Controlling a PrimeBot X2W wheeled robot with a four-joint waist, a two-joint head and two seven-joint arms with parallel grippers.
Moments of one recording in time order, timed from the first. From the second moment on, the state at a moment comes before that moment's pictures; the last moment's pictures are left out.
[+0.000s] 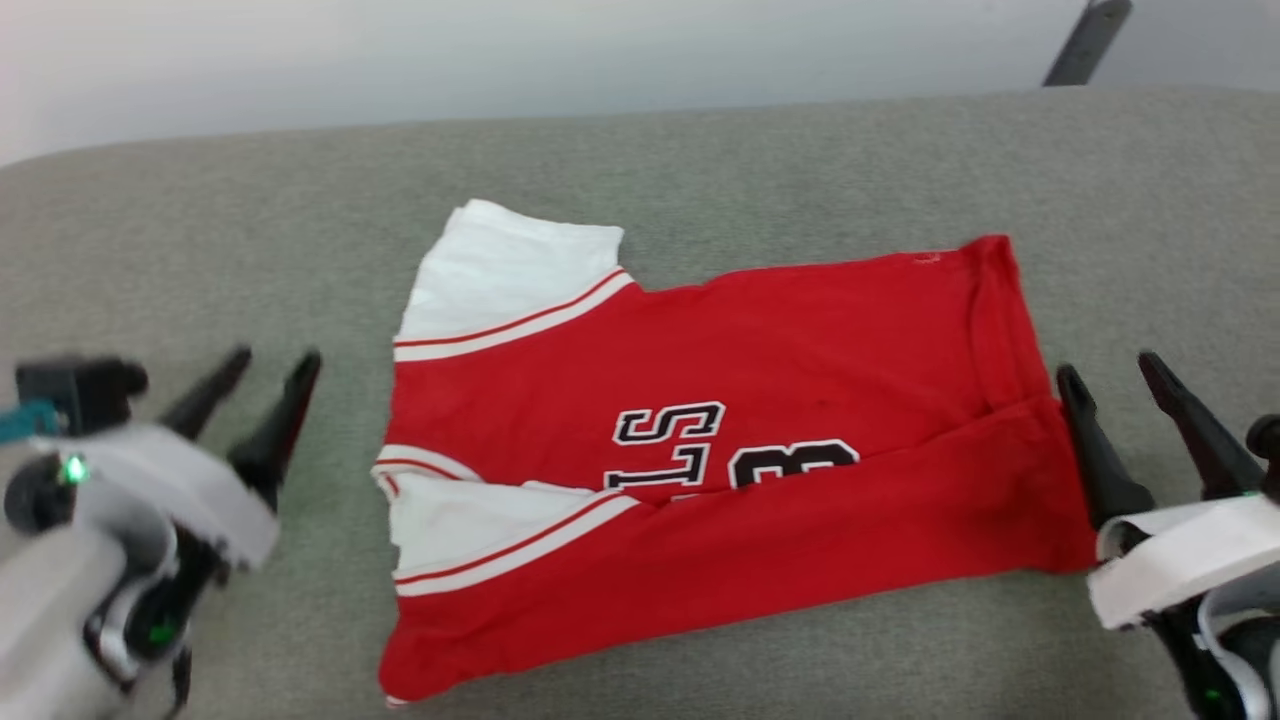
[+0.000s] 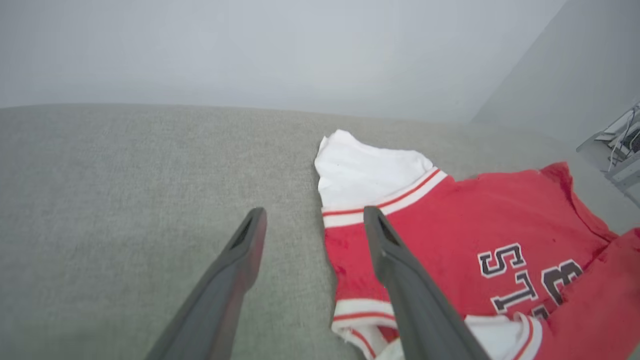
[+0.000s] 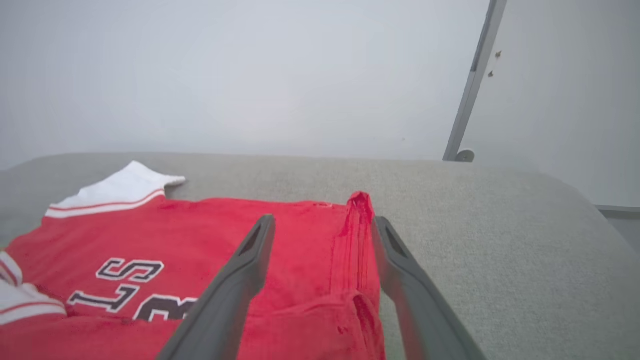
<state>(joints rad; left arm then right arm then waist) -0.58 0.87 -0.81 0.26 -1.25 0.03 -0.21 -0.15 -0.24 0.01 -0.11 0.34 0.13 0.14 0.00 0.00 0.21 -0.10</state>
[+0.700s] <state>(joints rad) -1.17 0.77 -0.87 0.95 -1.21 -0.11 0.38 -0.16 -0.07 0.08 -0.13 0.34 0.13 0.01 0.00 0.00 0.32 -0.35</state>
